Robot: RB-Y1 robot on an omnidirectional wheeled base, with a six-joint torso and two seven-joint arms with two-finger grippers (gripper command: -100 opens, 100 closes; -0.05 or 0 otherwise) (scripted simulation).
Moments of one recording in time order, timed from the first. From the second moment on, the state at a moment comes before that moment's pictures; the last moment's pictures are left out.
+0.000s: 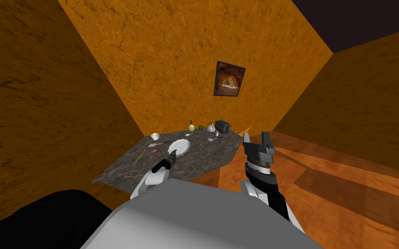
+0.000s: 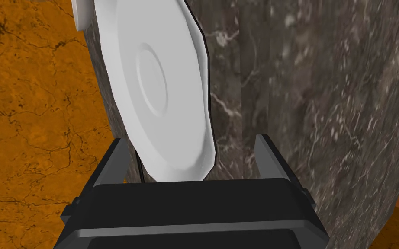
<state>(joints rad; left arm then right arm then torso) 0.45 0.14 0.09 -2.02 0.17 0.62 0.08 0.47 -0.04 0.07 -2.32 0.02 -0.64 -0.05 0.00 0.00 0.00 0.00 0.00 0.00</state>
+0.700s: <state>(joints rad) 0.47 0.14 0.08 -2.02 0.17 0.63 0.08 0.47 -0.04 0.07 -2.32 0.02 -0.64 -0.05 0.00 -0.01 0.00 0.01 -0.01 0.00</state>
